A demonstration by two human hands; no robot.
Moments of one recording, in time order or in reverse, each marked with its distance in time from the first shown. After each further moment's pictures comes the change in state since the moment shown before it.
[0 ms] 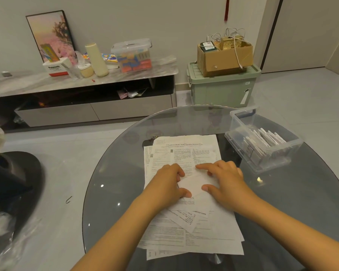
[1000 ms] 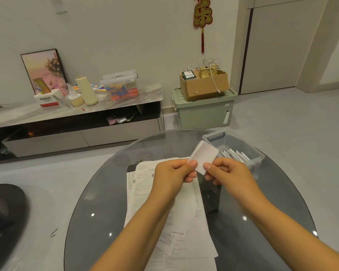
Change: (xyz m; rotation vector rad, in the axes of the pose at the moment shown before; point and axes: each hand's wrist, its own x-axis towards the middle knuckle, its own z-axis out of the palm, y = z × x) left_hand 0.008 0.094 -0.007 -0.892 0.227 0.004; right_hand -0.018 -0.007 -0.084 0.910 0.320 0.247
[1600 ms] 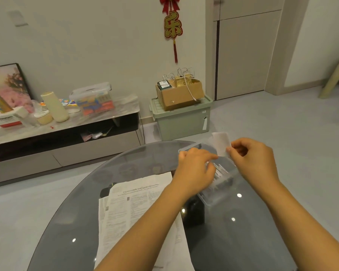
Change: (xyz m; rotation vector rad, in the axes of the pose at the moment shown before) left_hand 0.065 0.018 0.093 0.899 -0.327 0.645; right_hand 0.053 -0.010 -0.087 -0.609 0.496 -0.280
